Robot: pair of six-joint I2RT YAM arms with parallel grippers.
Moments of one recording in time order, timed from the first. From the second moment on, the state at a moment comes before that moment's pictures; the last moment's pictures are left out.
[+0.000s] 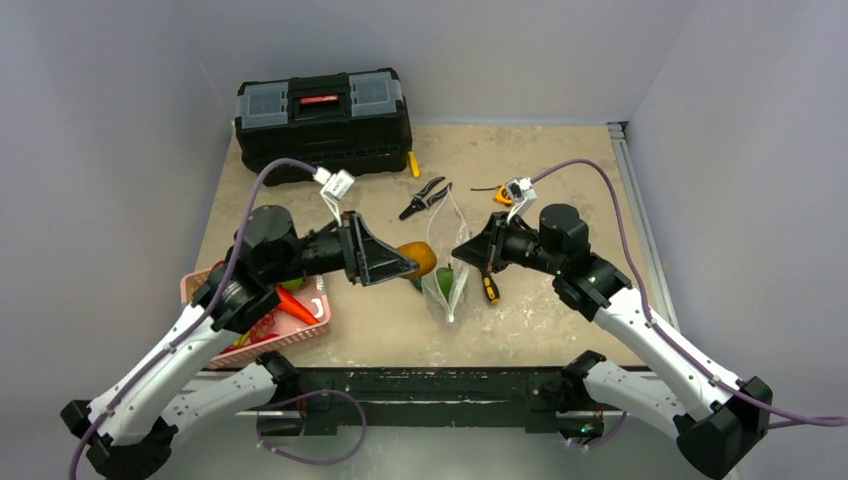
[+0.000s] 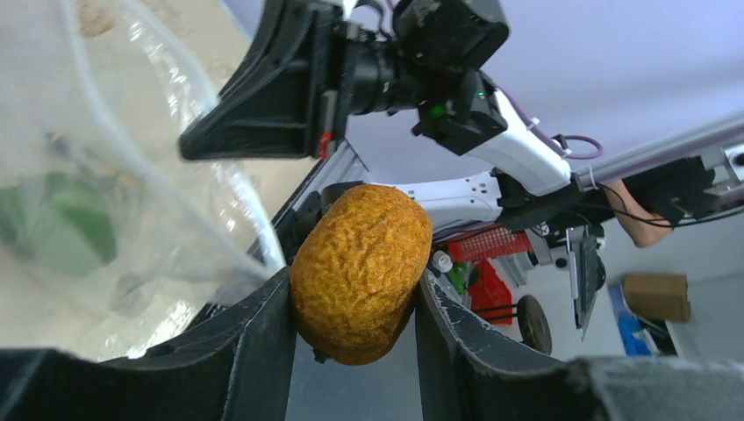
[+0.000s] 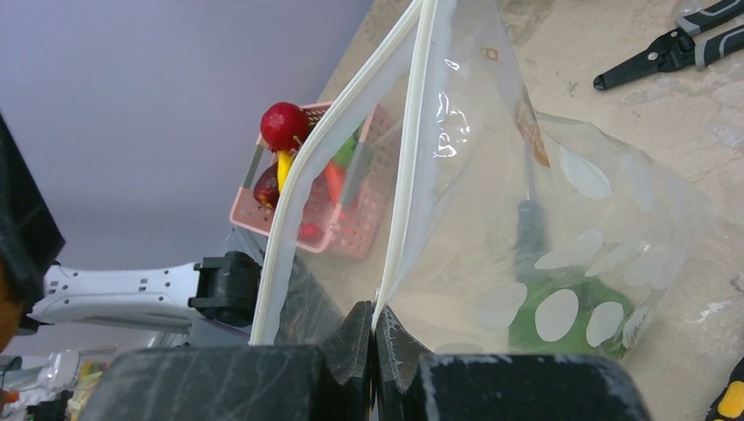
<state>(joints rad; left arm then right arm) -0.69 0.77 1.00 -0.35 0.52 -0.87 0.59 0.93 0.81 -0.18 -0.43 0.64</state>
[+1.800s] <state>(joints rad) -0.76 1.00 1.28 -0.70 0.14 -0.62 0.73 0.94 0.82 -0.18 -0.30 0.70</state>
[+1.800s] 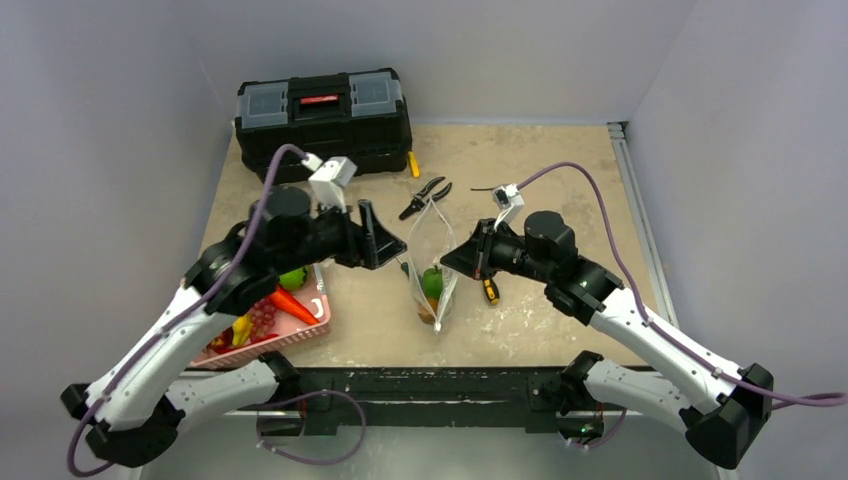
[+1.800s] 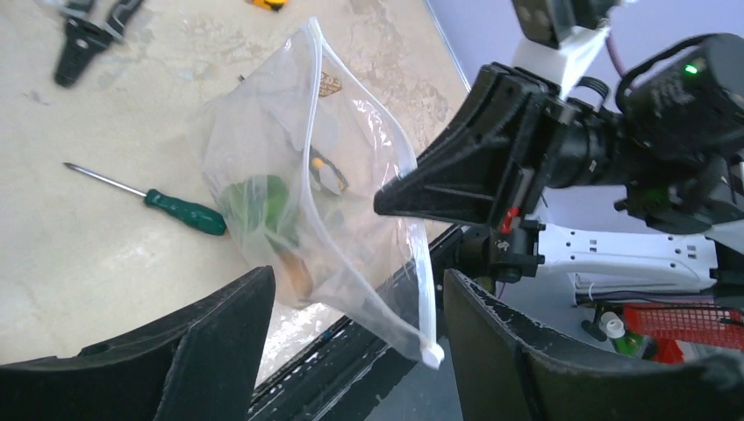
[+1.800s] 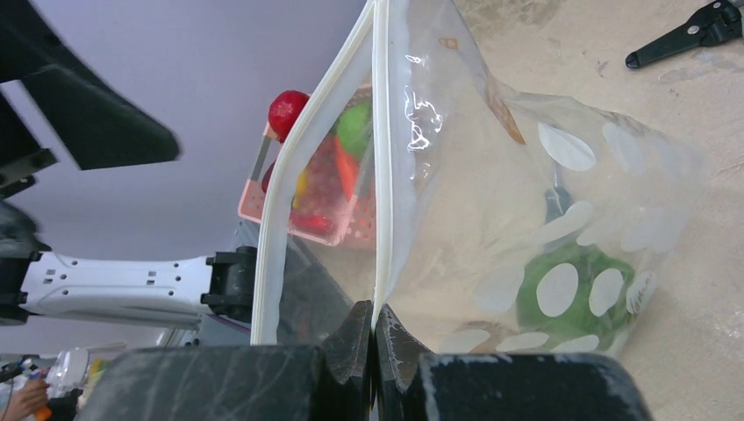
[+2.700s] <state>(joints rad) -0.58 0.79 0.94 -1.16 -0.63 -0.57 0.73 0.91 0.82 -0.20 -0.28 0.67</state>
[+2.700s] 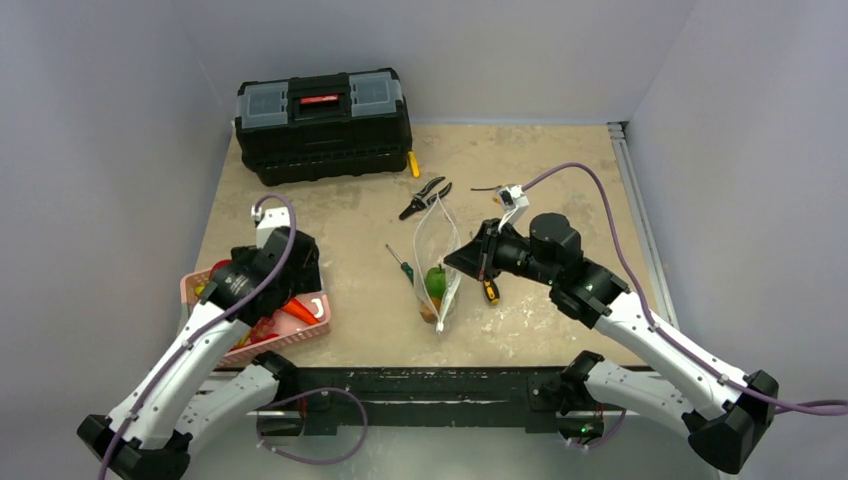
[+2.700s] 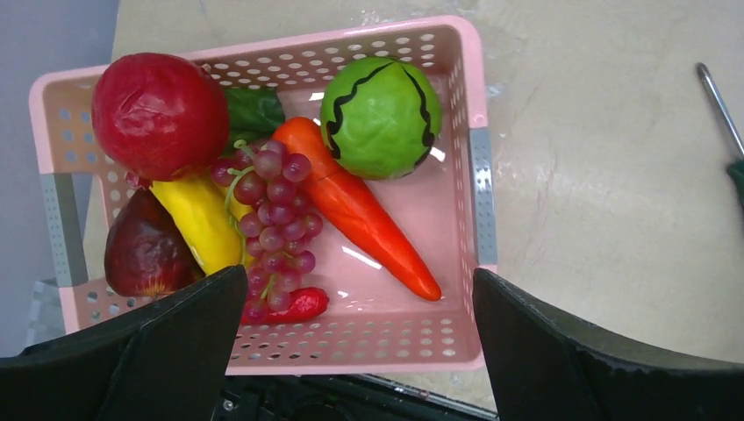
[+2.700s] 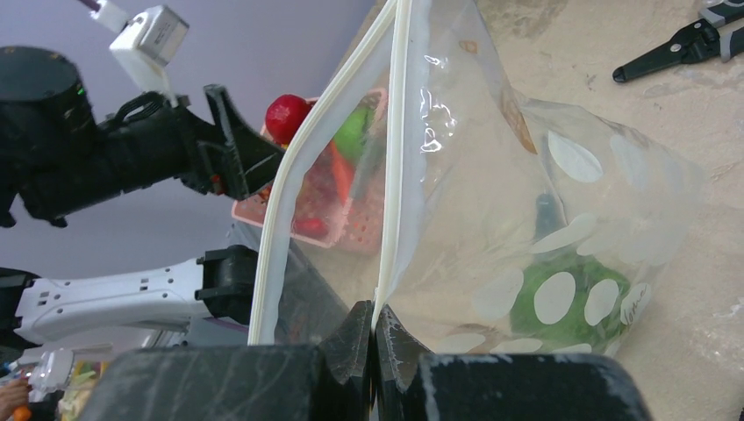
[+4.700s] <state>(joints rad) 0.30 1.28 0.94 -0.87 -0.50 -0.70 0.73 0.94 0.89 -0.30 -0.29 0.64</state>
